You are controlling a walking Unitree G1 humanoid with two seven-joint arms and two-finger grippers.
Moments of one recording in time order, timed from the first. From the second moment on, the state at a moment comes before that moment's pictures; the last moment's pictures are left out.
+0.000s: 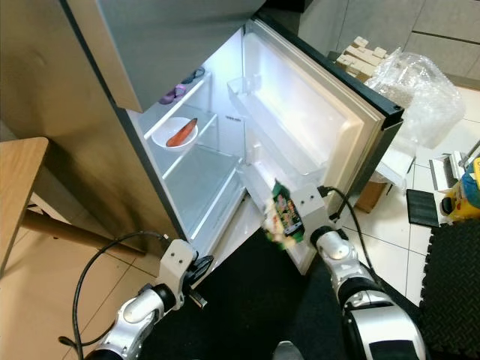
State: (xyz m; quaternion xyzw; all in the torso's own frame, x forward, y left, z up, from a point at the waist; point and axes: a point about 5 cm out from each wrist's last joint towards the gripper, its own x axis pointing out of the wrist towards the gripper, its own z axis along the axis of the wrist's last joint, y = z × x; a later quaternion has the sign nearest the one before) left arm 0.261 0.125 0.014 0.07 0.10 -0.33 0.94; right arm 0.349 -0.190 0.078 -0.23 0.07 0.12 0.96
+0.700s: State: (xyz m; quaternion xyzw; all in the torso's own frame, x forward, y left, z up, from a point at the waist) left arm 0.263 0.134 0.016 0.09 0.10 -0.32 0.94; right arm 0.314 -0.351 0.117 -0.42 0.13 -0.23 0.87
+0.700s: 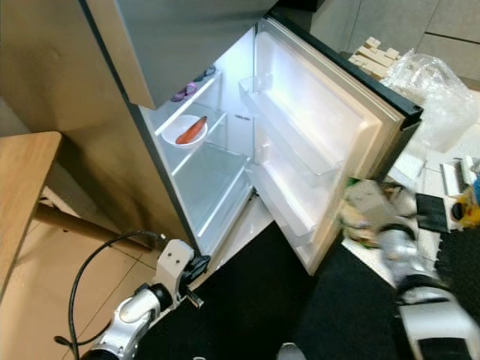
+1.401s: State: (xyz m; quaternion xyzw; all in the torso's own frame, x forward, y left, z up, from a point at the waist) left arm 0.243 0.142 -0.021 0.04 0.19 -0.26 0.95; right arm 0.224 -0.262 -0.037 -0.15 0.32 -0.09 0.93
